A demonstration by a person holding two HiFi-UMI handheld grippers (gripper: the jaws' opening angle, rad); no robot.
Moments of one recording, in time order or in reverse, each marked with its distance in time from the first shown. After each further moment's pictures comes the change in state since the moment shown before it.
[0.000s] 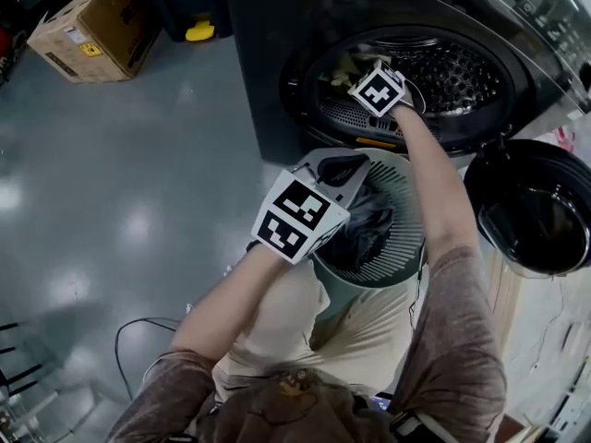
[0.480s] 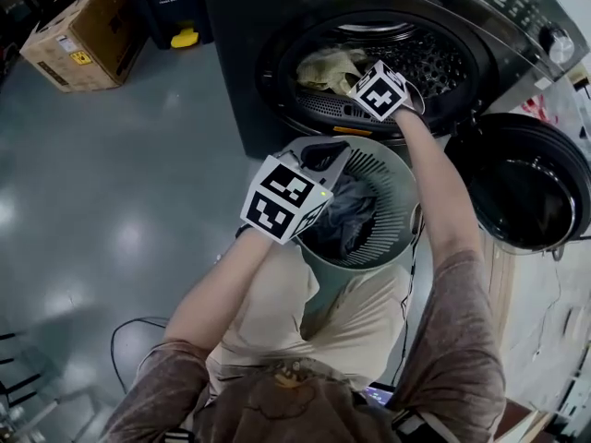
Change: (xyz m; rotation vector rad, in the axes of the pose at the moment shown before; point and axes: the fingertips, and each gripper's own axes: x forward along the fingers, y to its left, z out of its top) left arm 0.002 -0.021 0.002 0.032 0.008 0.005; right arm -0.075 0.000 -0.025 0.001 -0.035 -0.048
